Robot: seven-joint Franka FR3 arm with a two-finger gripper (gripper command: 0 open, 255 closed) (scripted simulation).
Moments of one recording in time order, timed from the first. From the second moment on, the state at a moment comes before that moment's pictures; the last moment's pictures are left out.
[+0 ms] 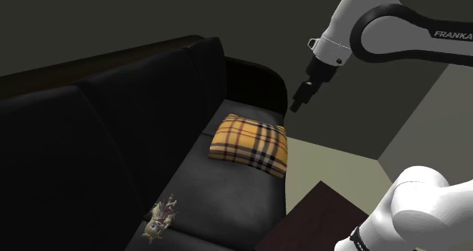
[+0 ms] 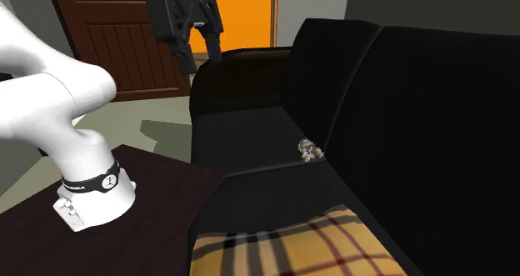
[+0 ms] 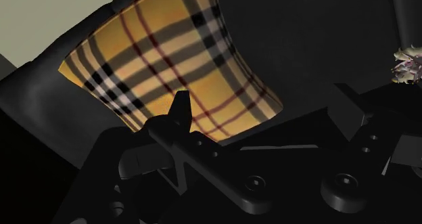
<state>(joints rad) 0.05 -0.72 0.05 -2.39 0.00 1.84 -0.07</state>
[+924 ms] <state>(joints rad) 0.15 -0.39 0.13 -2.45 0.19 2.20 0.04</state>
